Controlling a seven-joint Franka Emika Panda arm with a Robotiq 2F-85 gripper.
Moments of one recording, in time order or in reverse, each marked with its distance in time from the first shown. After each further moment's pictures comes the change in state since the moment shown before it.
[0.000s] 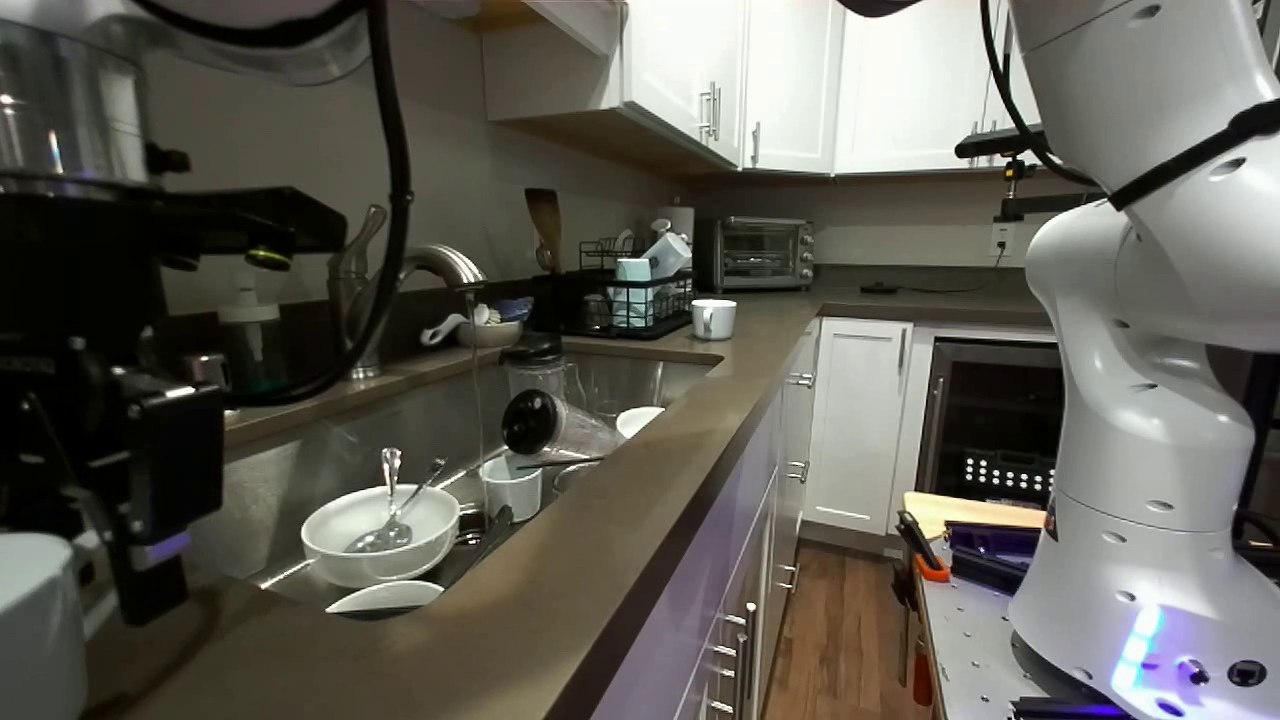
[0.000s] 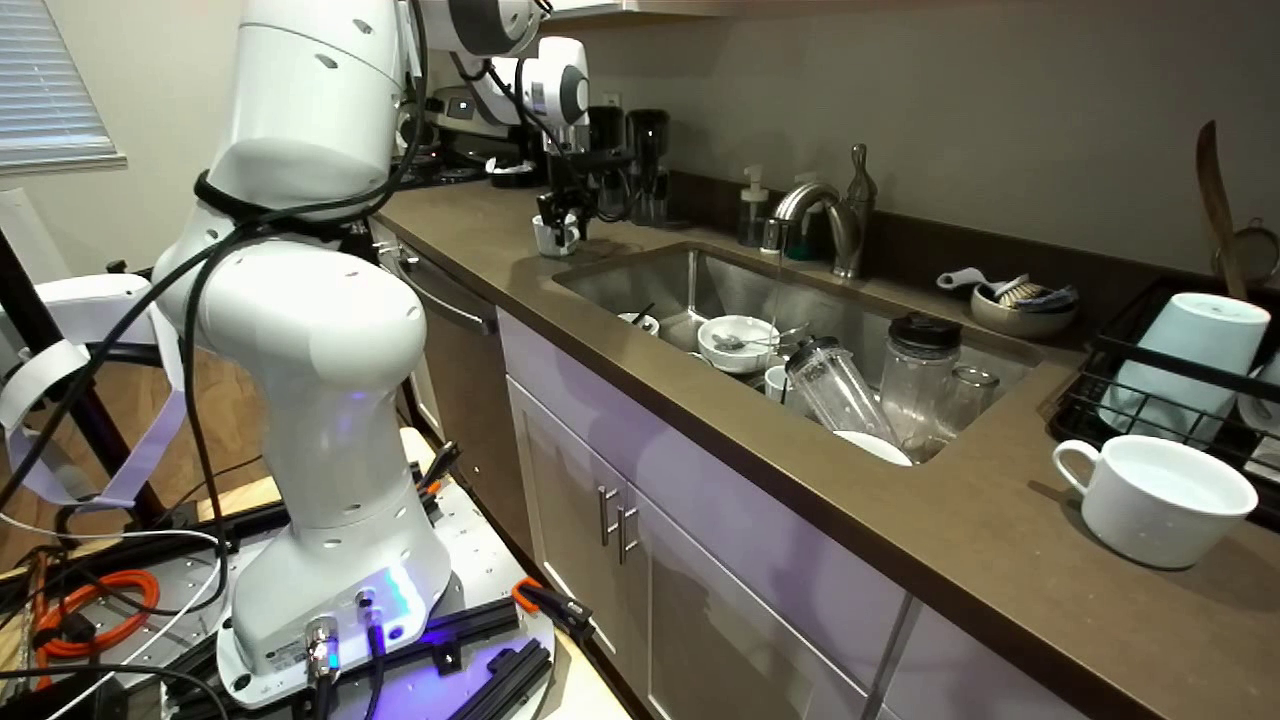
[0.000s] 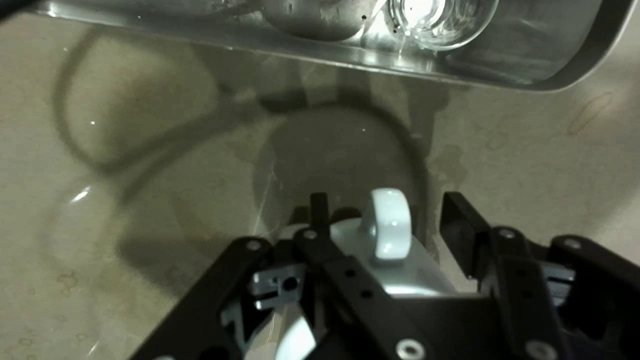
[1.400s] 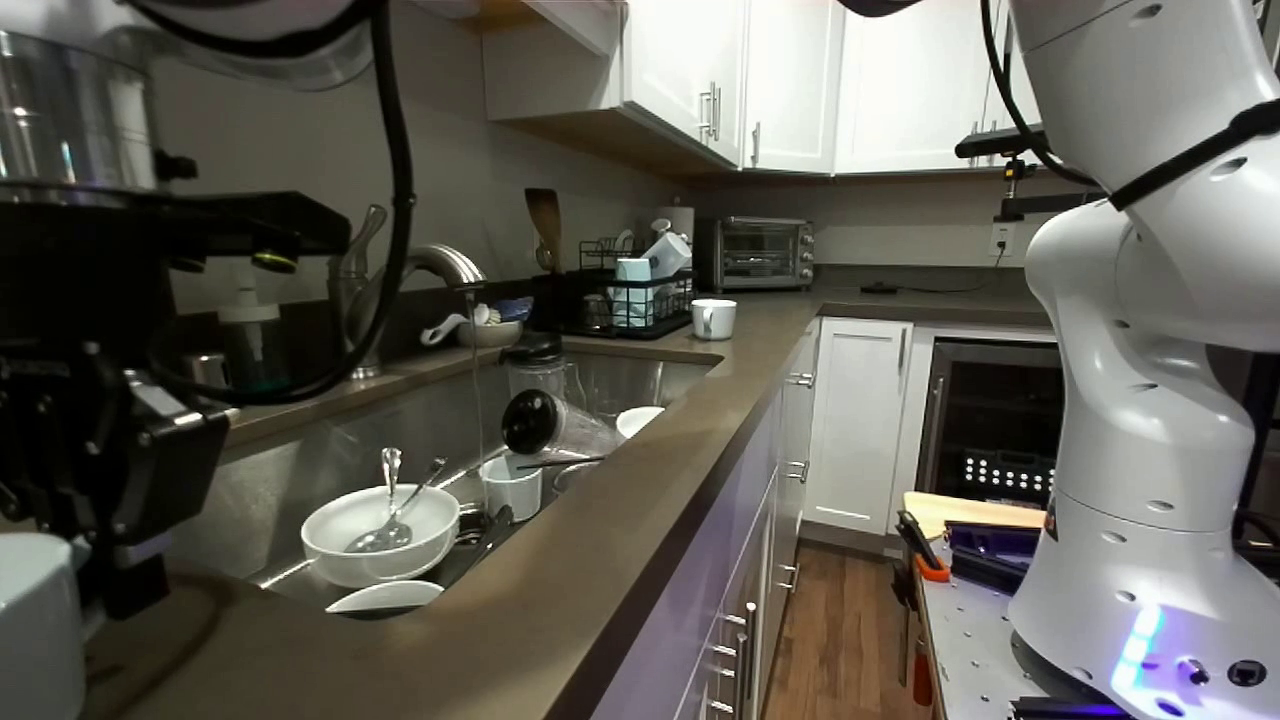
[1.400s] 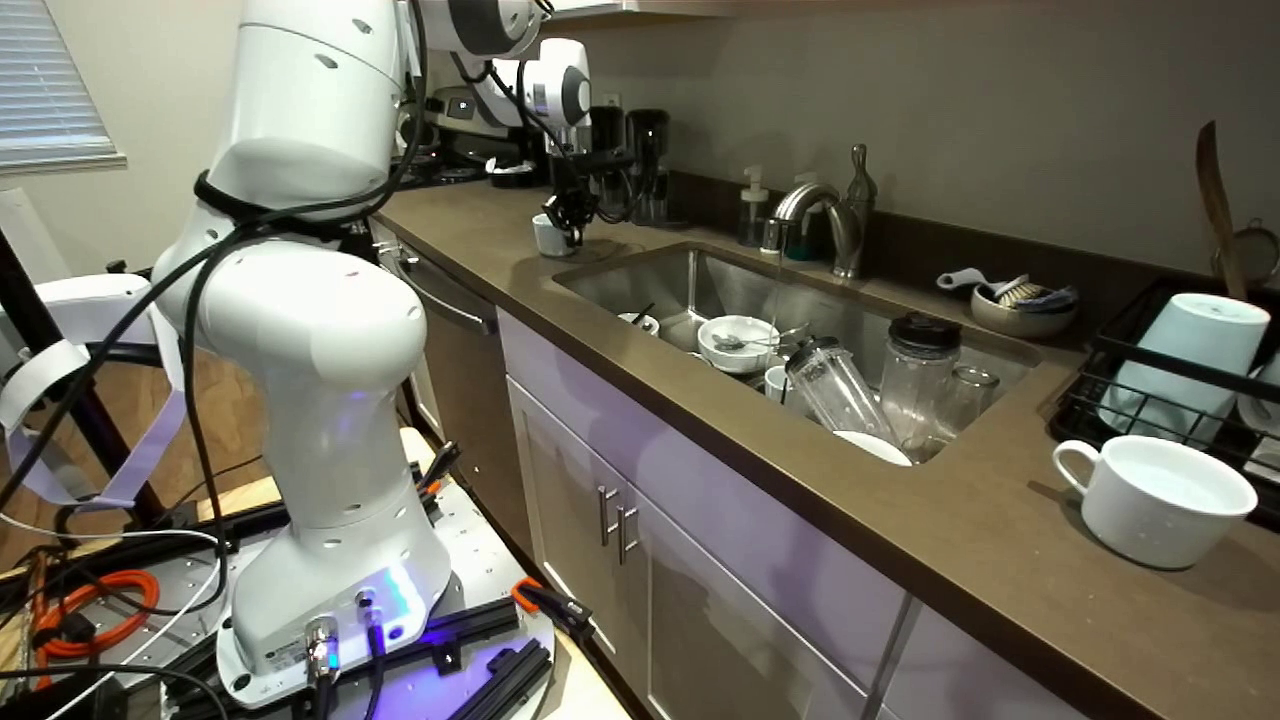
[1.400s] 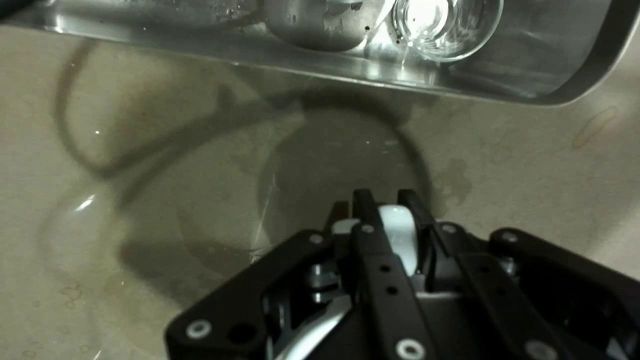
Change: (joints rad) arm 0.004 0.000 -0.012 -0.003 -0.010 0.001 0.000
